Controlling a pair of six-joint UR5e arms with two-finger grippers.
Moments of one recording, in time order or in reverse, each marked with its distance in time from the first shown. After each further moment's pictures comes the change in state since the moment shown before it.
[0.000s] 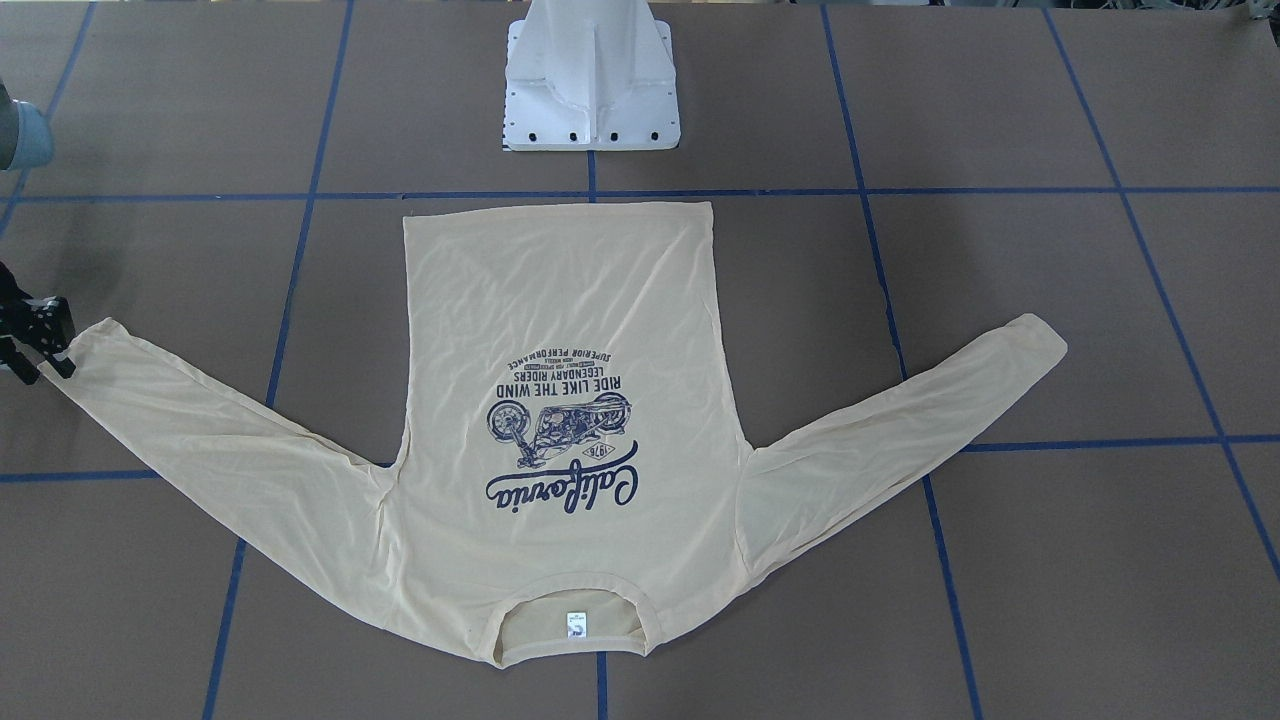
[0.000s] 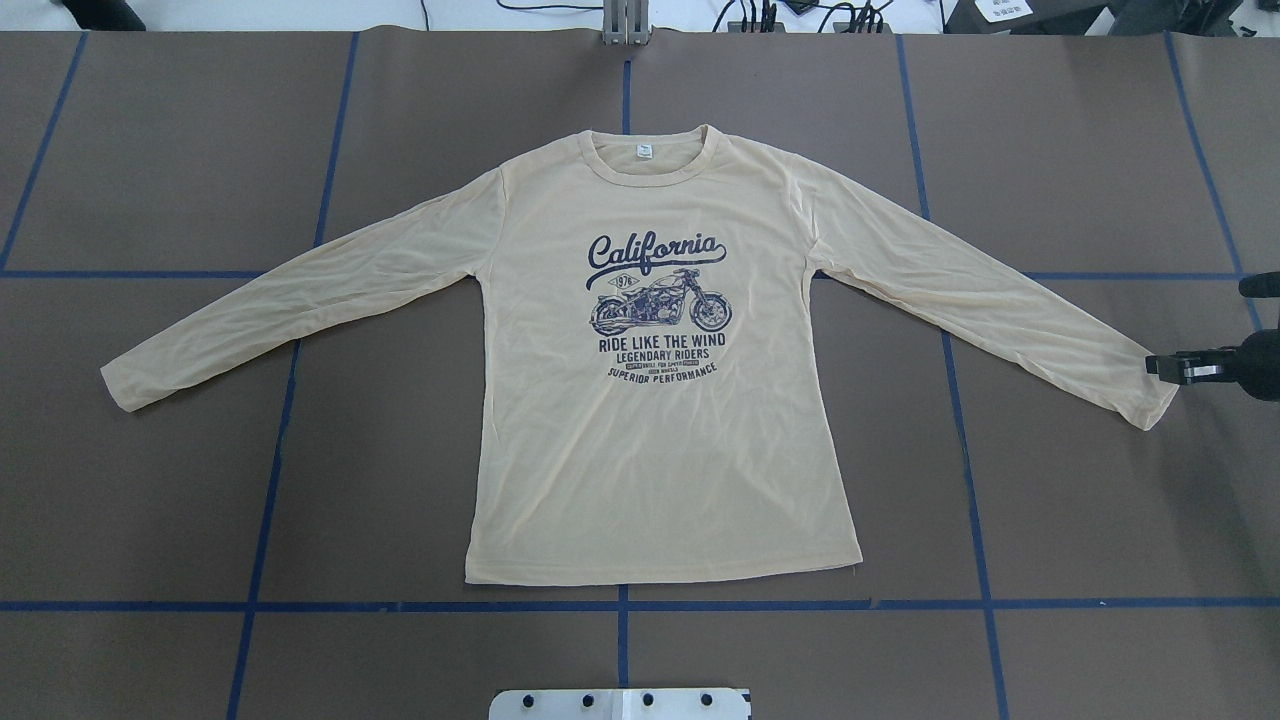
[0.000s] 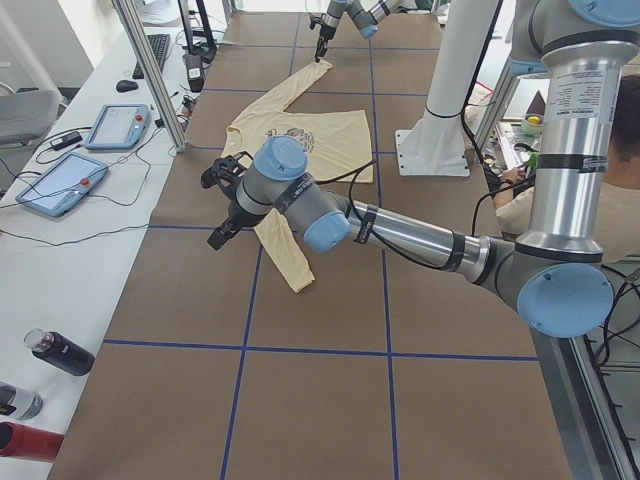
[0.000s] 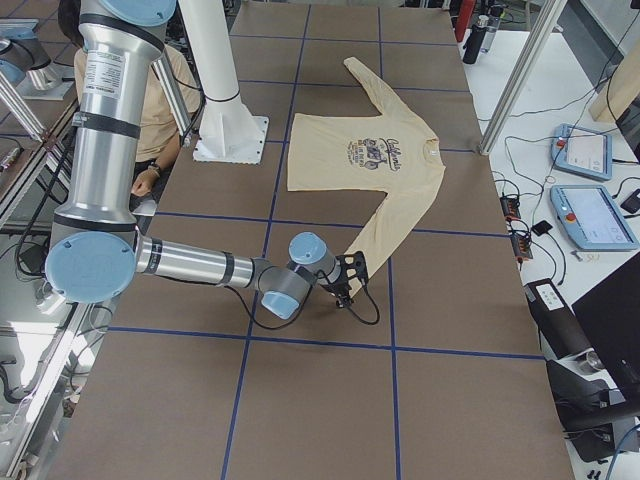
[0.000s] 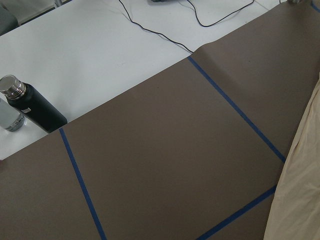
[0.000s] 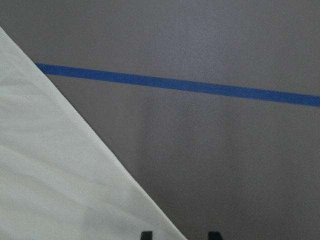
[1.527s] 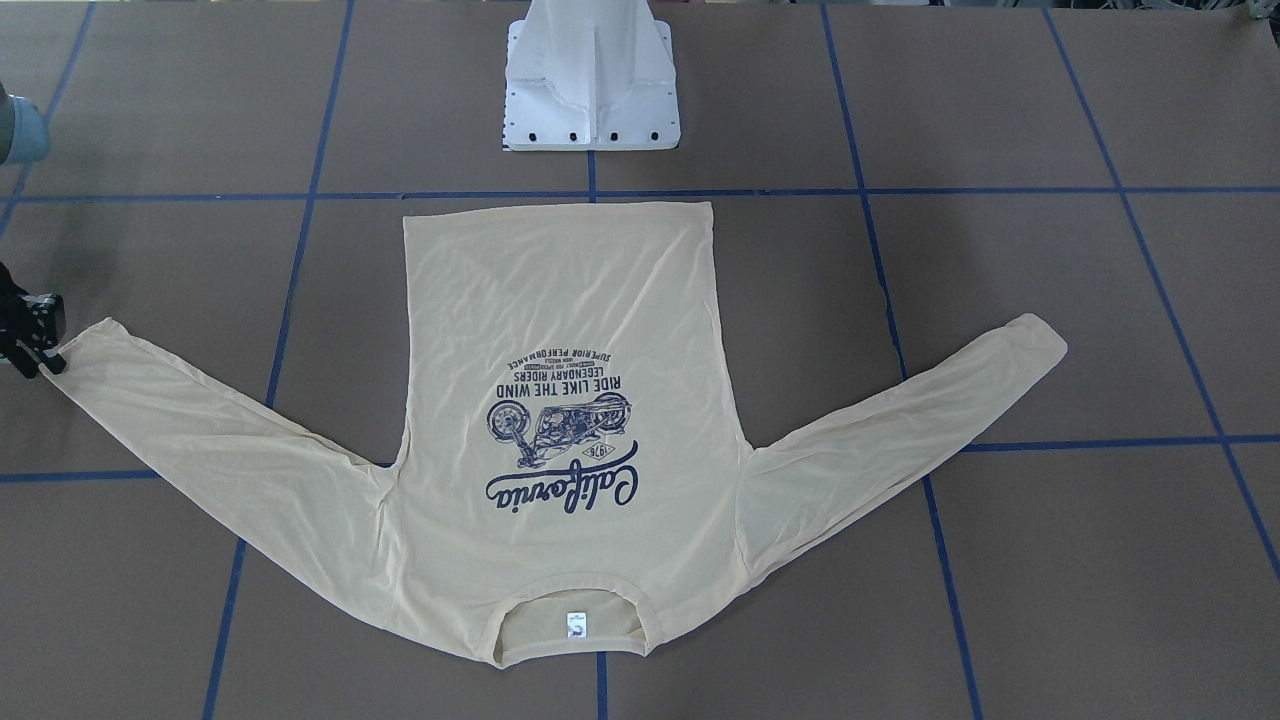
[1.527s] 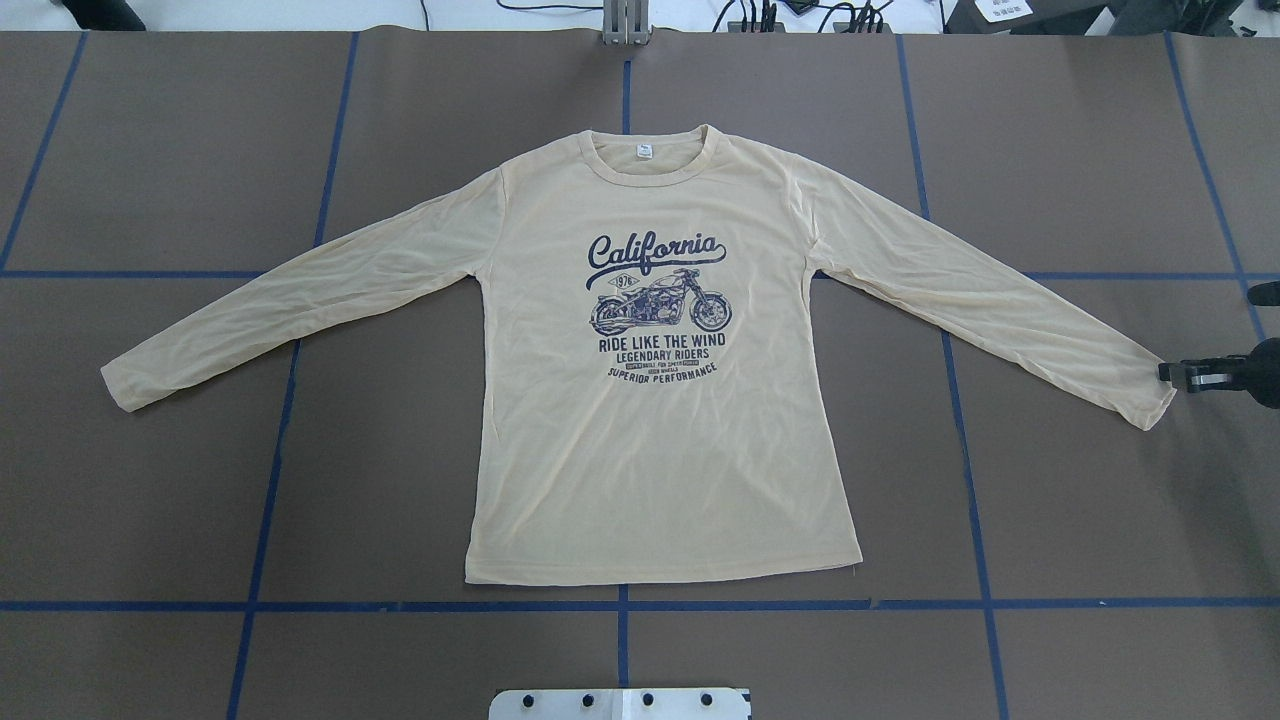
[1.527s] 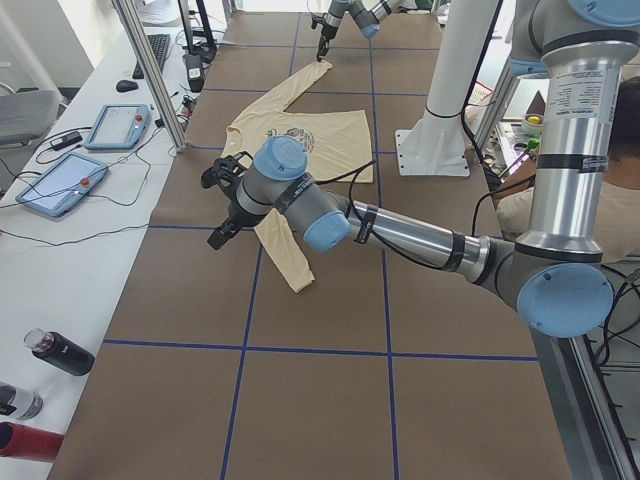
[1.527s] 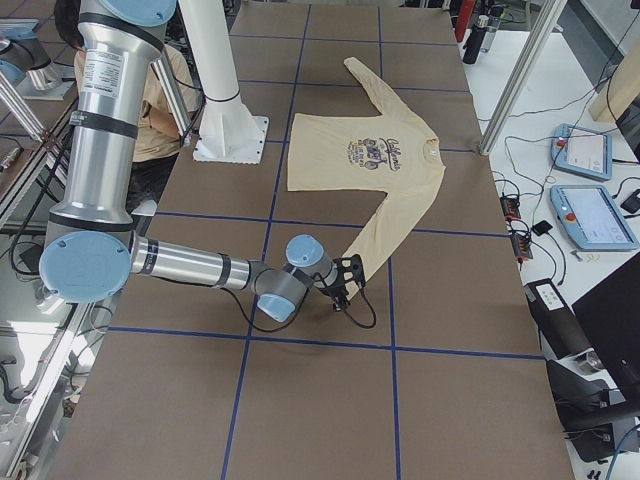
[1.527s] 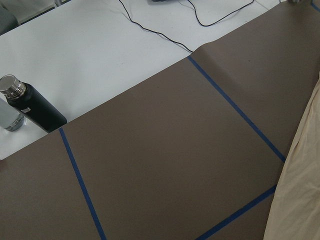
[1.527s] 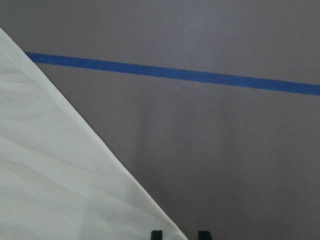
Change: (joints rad) left arm 0.001 0.000 0.000 0.000 0.000 0.000; right arm -0.003 -0.015 0.001 0.002 -0.002 -0.001
